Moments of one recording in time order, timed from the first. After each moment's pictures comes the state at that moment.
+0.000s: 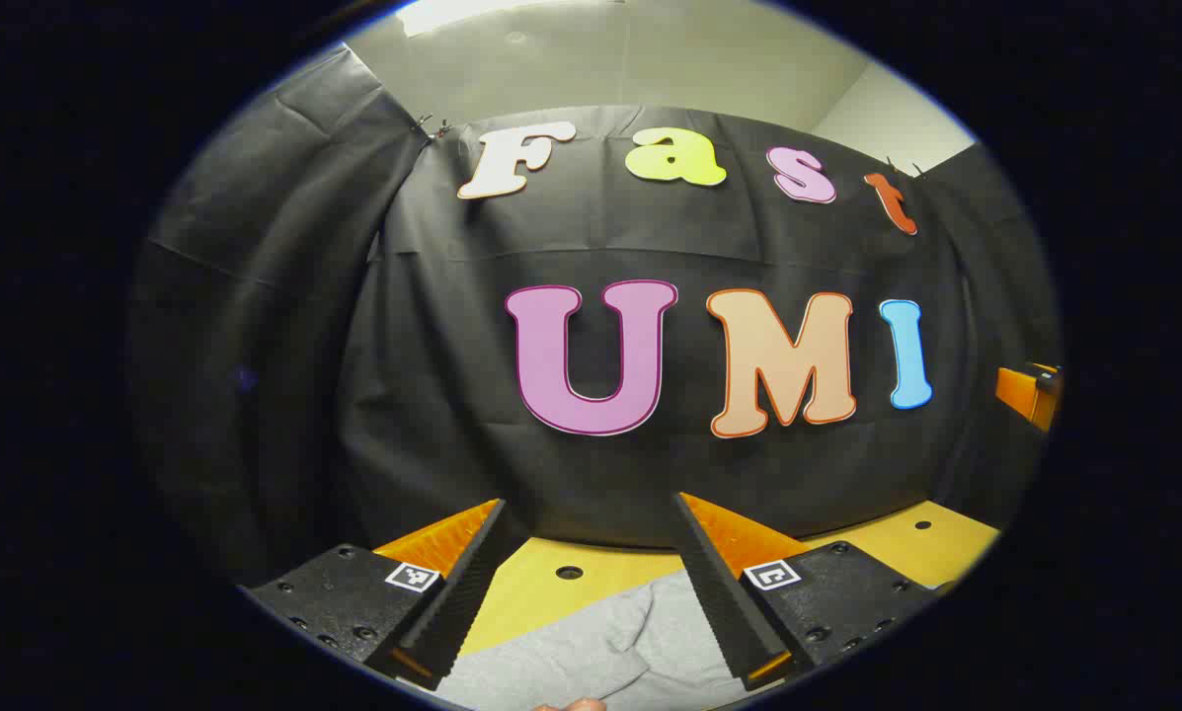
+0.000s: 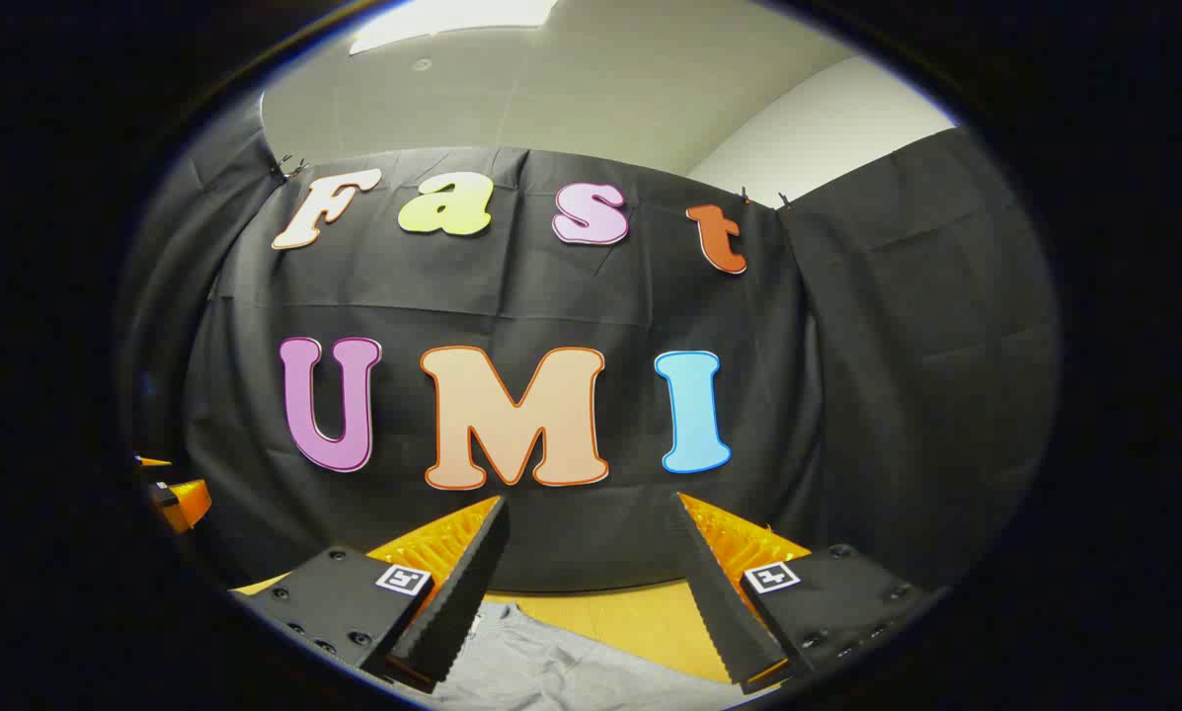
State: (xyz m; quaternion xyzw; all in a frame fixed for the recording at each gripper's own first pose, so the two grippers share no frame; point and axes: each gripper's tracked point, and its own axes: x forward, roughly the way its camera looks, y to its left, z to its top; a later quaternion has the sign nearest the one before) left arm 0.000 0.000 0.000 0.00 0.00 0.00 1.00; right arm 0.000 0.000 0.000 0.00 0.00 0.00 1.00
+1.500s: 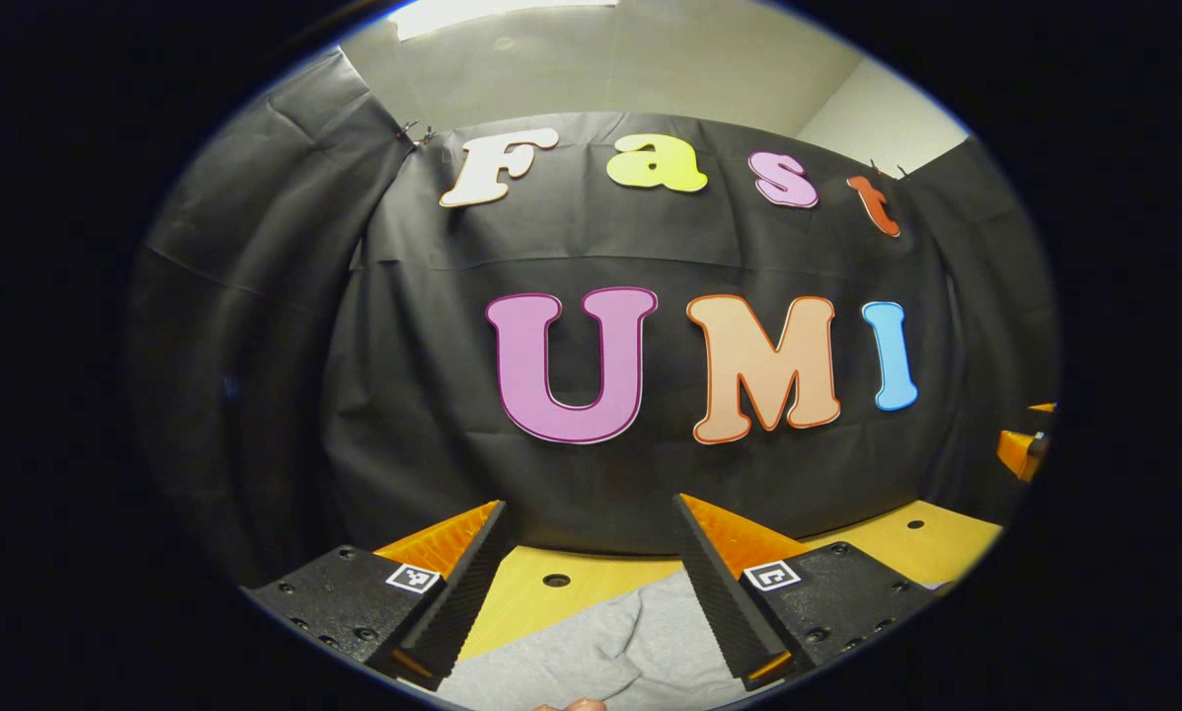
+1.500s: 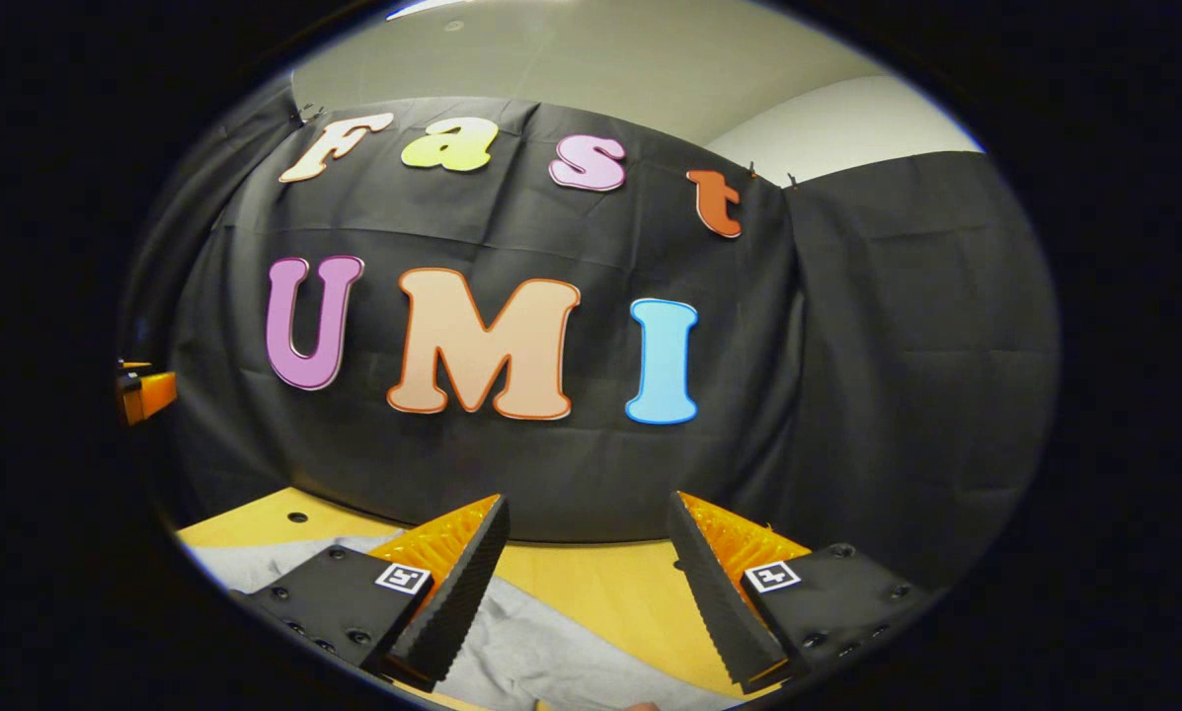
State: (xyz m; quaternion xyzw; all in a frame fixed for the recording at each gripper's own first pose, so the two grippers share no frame) left arm 0.008 -0.019 -0.004 0.00 -0.01 -0.03 1.00; right arm -0.014 -0.082 -0.076 -0.07 0.07 -0.04 0.99
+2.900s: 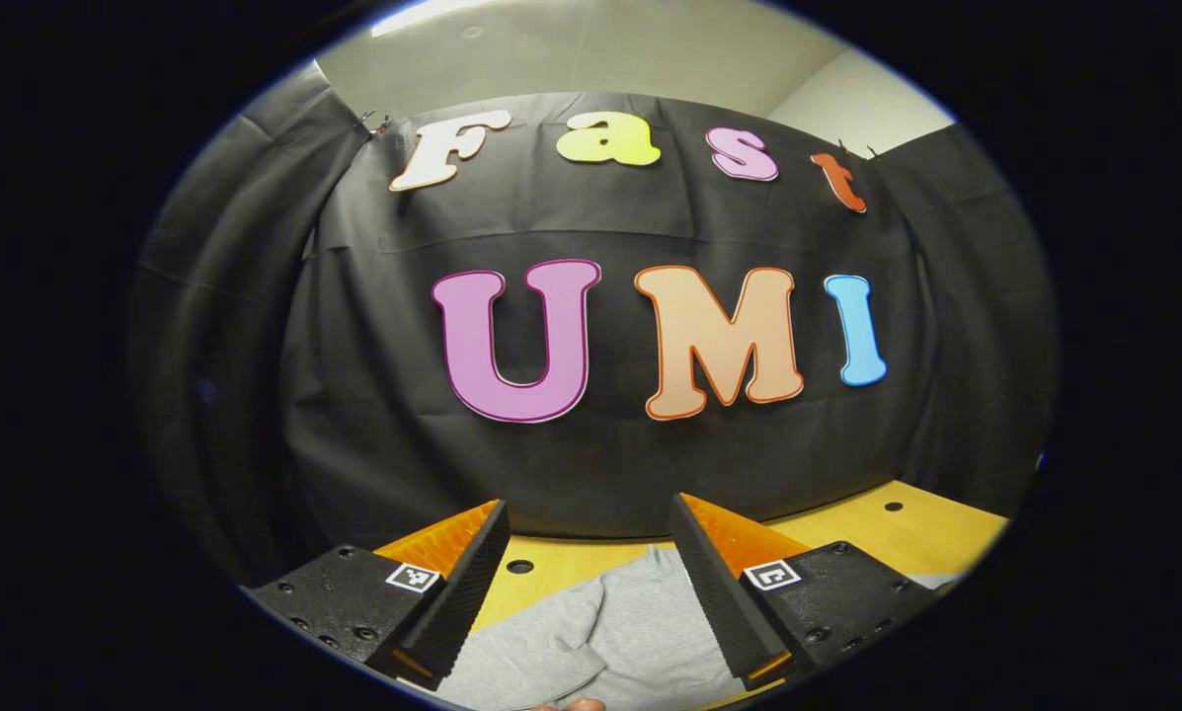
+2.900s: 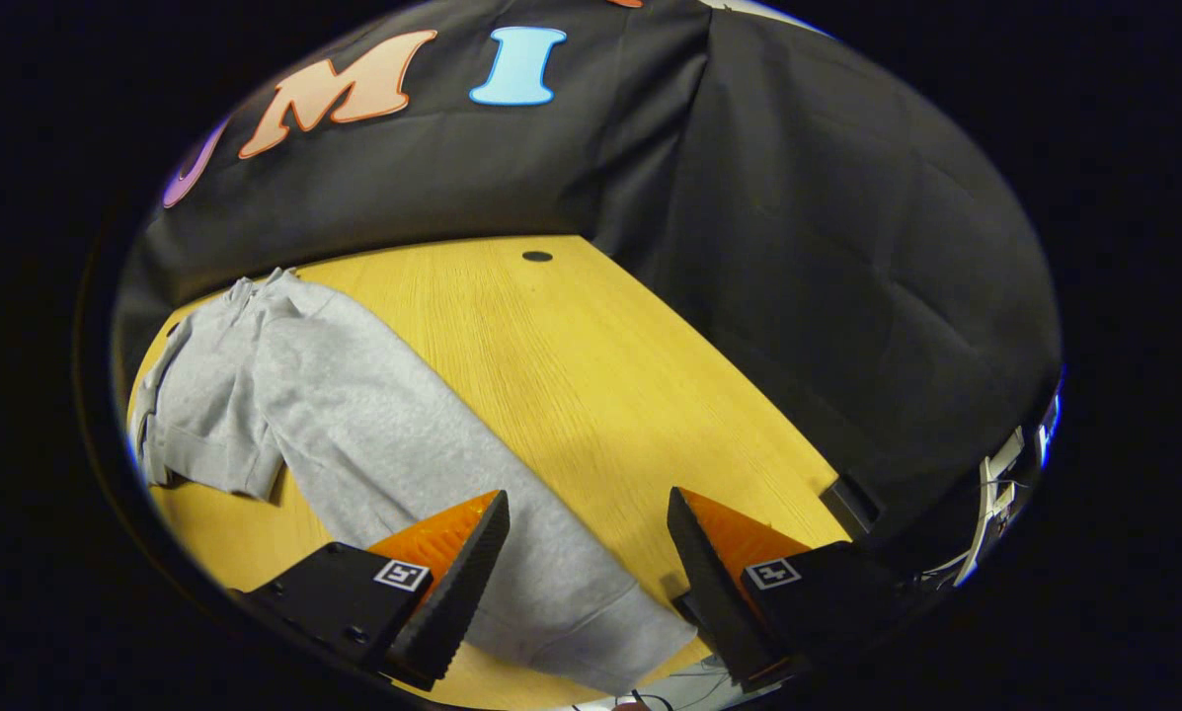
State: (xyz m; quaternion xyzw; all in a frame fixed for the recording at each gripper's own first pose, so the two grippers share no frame) left arm 0.014 -0.076 -0.023 0.02 0.02 -0.07 1.00; right arm -0.179 -0.288 -0.352 -0.07 0.44 -0.18 0.88
